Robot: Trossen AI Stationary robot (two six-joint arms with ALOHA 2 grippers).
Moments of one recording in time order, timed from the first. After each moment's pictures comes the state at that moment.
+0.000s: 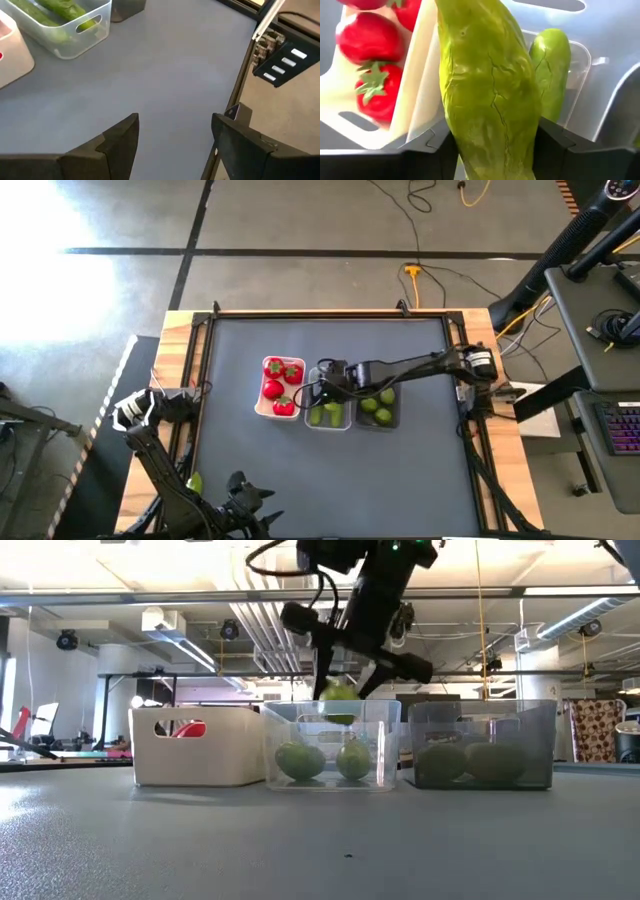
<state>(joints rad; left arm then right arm) -1.01 1.89 1.57 -0.95 -0.87 -1.52 0.01 1.94 1.53 -0.71 0.21 1.35</state>
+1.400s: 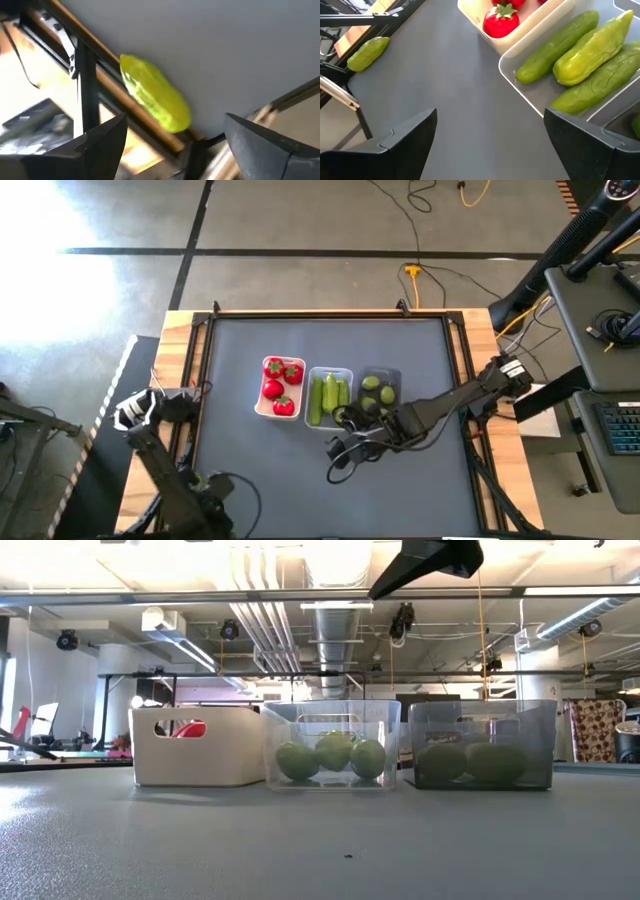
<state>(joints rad) -1.00 1.90 1.64 -1.56 0.20 -1.72 0.41 1.75 1.53 -0.71 0.45 1.10</state>
